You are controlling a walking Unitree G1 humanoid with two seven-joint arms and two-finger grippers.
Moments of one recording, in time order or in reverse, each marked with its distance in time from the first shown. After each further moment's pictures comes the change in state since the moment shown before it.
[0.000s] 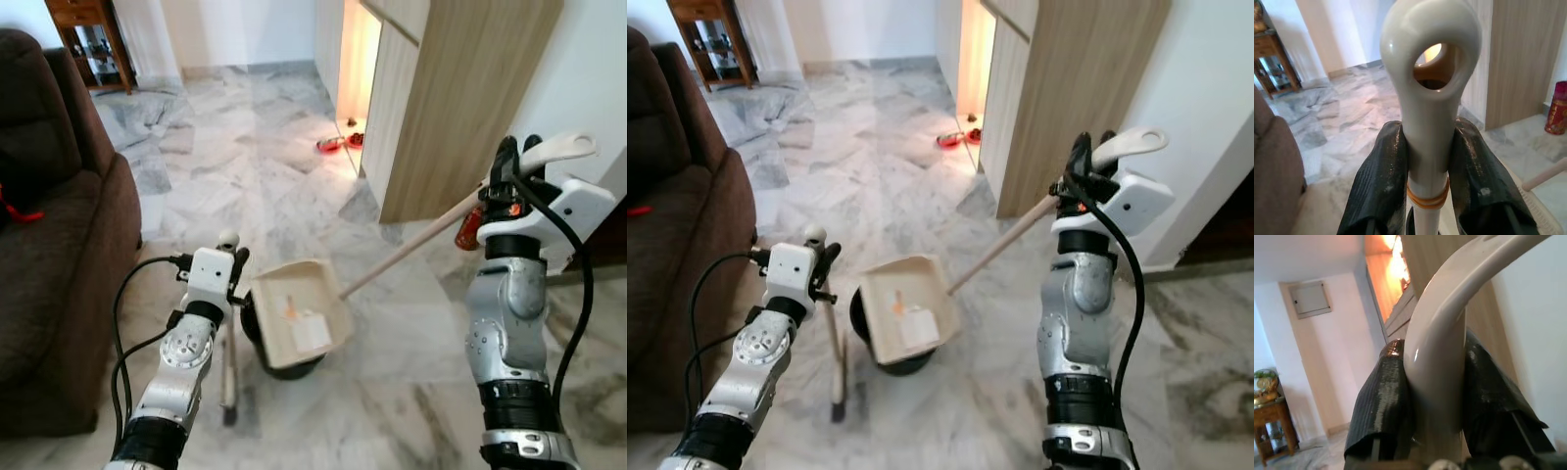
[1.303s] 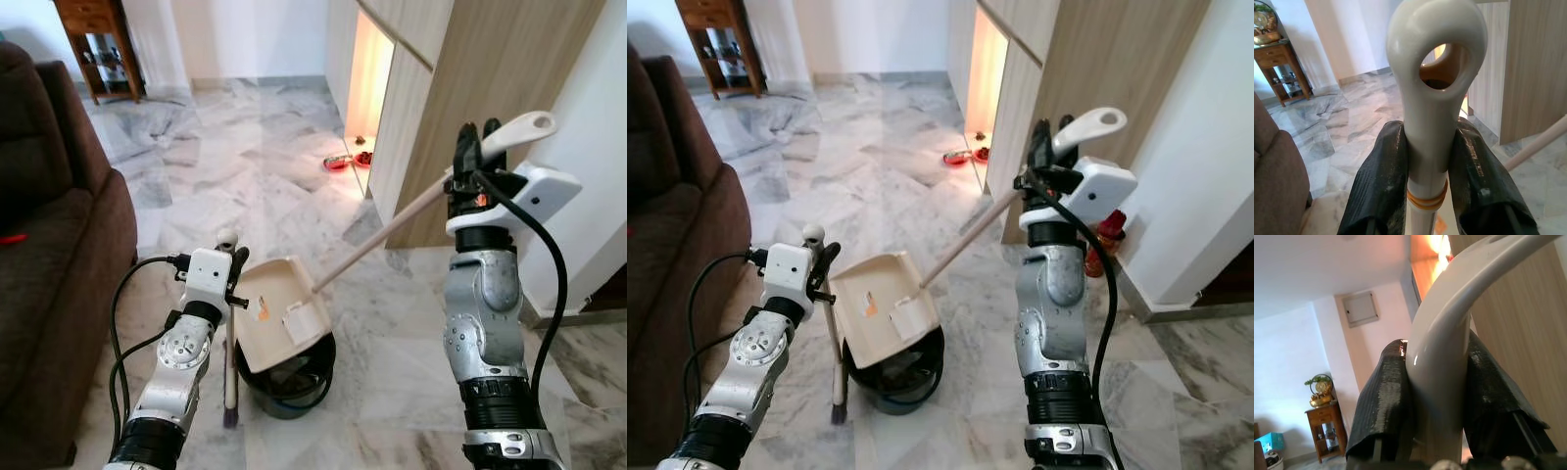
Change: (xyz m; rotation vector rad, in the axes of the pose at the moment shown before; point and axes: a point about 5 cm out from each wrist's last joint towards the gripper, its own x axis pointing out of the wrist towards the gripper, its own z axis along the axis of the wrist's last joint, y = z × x) left arm -0.001 0.002 0.001 0.002 -0.014 -0.009; right arm 0.001 0.037 0.010 0.051 -0.039 0.151
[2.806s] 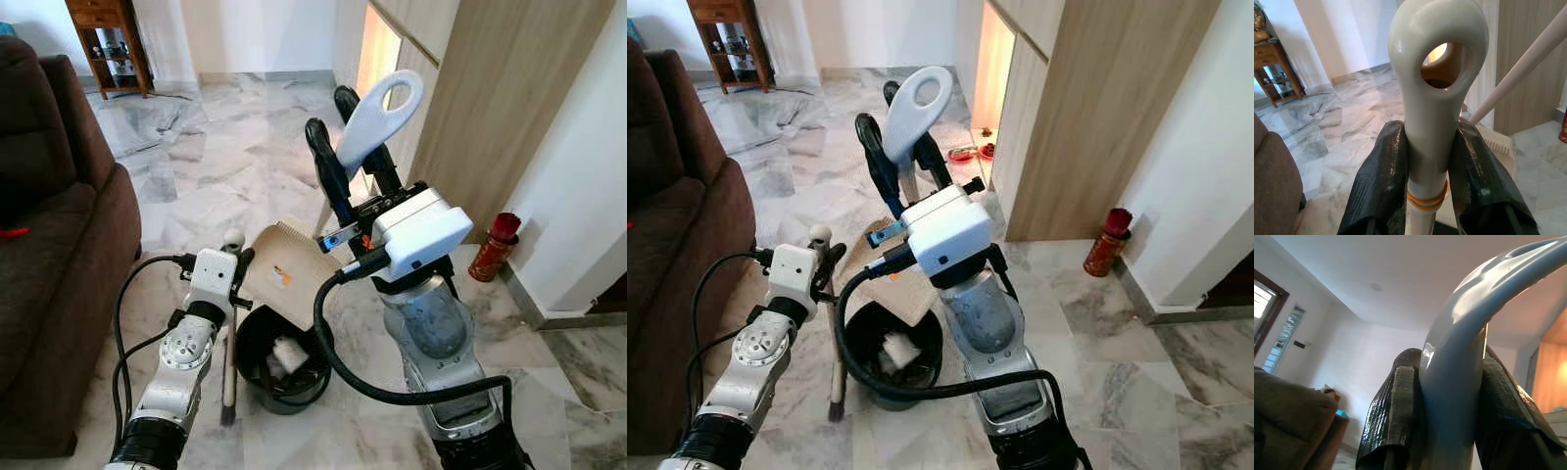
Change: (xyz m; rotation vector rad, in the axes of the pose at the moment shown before) left arm 0.000 -0.005 0.001 0.008 -0.010 -0.046; right arm -0.043 0.114 0.038 -0.267 -0.211 0.535
